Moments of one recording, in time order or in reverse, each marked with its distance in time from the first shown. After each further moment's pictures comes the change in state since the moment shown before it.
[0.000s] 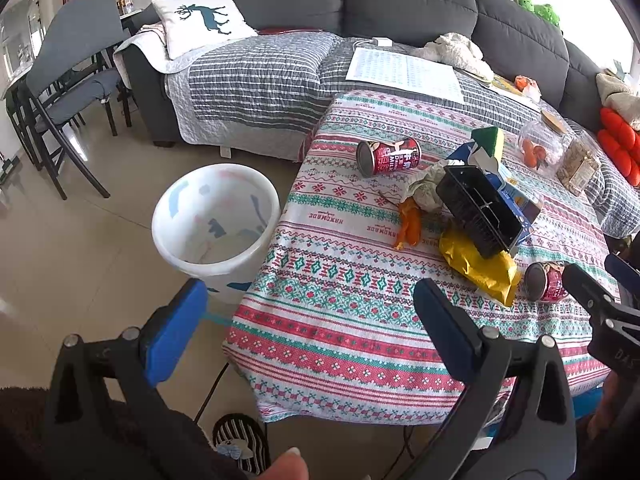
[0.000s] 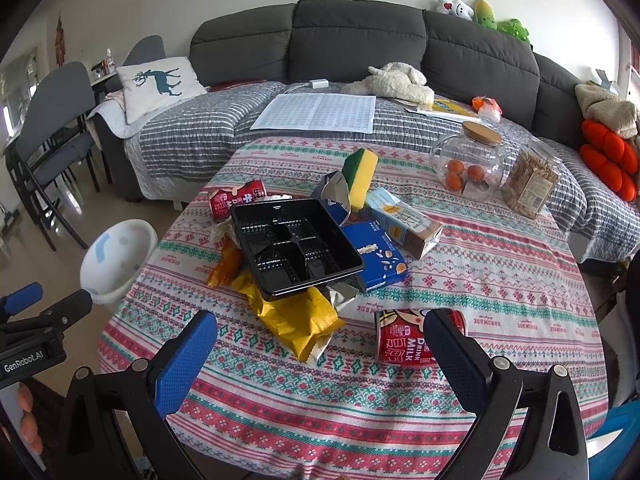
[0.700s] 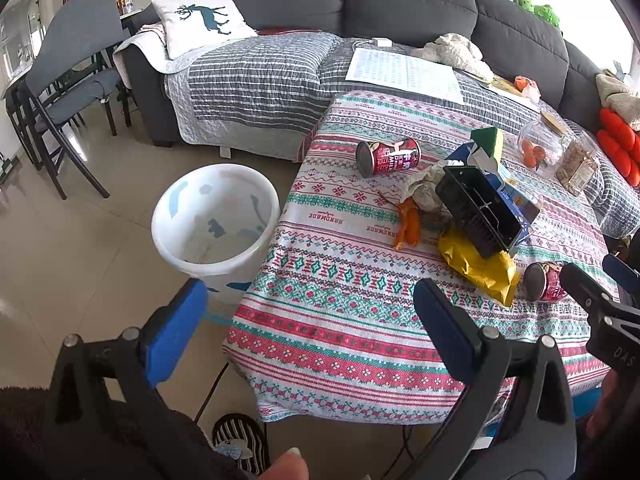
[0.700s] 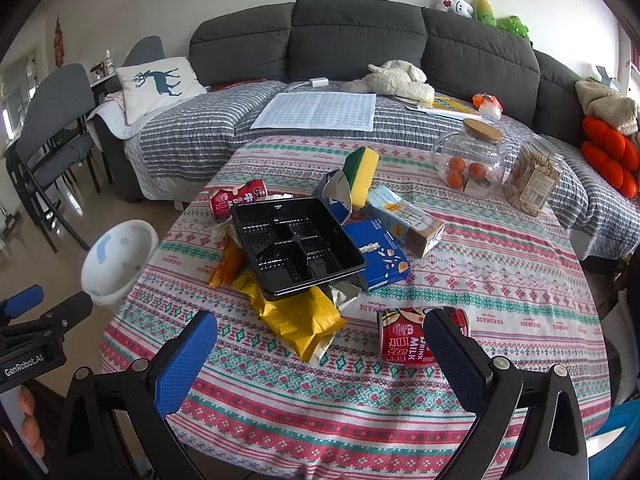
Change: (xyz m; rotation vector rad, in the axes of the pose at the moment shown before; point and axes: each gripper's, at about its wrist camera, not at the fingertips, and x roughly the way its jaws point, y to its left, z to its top) left arm -0.002 0.002 0.000 -0.002 0.002 -0.004; right arm 0.001 0.001 -0.001 0.004 0.003 0.002
